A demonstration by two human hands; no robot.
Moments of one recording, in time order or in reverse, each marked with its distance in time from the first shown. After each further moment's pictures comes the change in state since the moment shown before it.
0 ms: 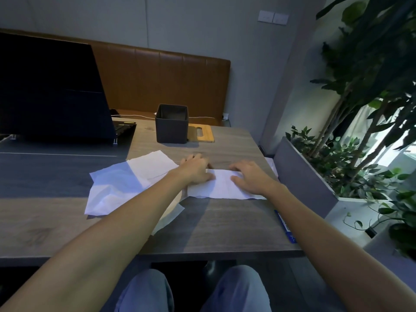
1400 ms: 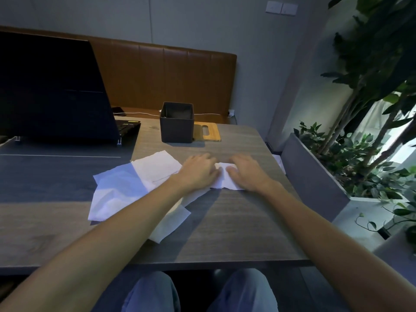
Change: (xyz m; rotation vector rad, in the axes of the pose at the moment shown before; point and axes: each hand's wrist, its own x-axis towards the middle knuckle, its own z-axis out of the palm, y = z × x) left_hand -0.002 -0.015 0.009 0.059 0.228 0.172; right_hand 0.036 -0.019 0.016 0.033 0.100 -0.003
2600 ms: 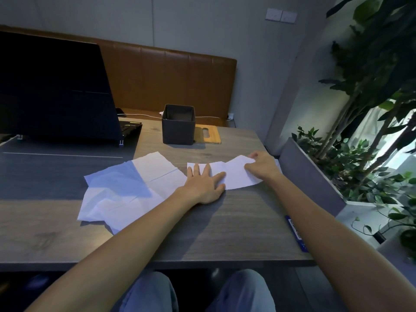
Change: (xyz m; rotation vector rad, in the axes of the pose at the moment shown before) left_hand -0.022 0.022 0.012 0.072 -0.331 -0.131; right_hand -0.006 -0.003 -0.049 0.297 0.032 0.544
